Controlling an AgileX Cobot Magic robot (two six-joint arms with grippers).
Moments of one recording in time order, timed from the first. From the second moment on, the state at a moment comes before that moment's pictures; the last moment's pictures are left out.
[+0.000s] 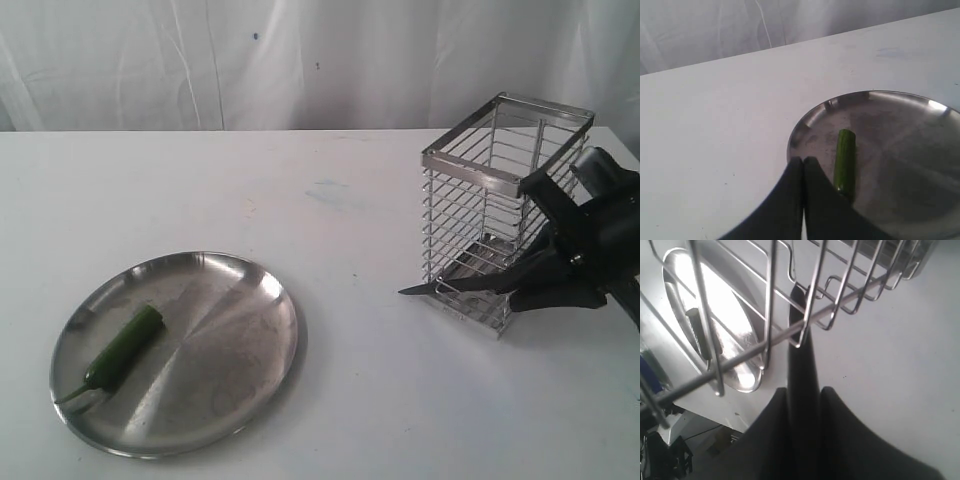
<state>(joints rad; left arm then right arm) -0.12 0.00 0.02 -0.05 0.27 0.14 -0.17 1.65 -0.97 0.85 1.19 -0.23</state>
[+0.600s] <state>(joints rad) -0.12 0.00 0.02 -0.05 0.27 0.14 -0.17 1.63 -1.04 0.83 1.21 -0.21</state>
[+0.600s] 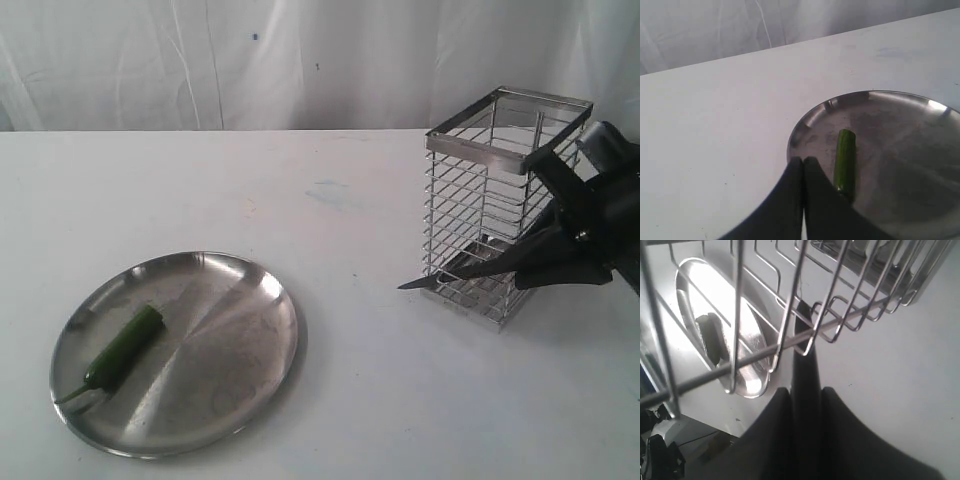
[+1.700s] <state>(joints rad) -0.12 0.00 0.02 -0.05 0.27 0.14 -0.17 1.50 -1.10 0.44 1.19 -0.15</state>
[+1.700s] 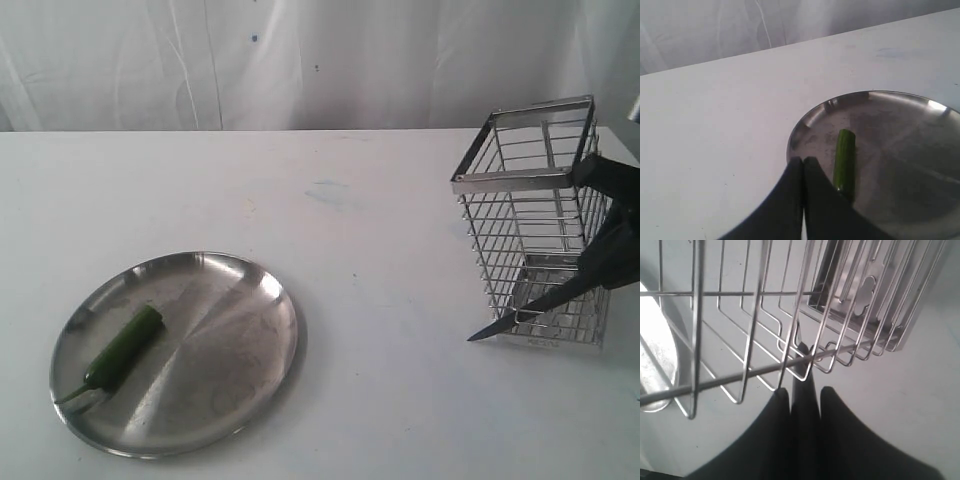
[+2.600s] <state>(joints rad) -0.12 0.00 0.02 -0.05 0.27 0.14 -0.19 1.62 -0.96 0.88 0.44 -0.51</state>
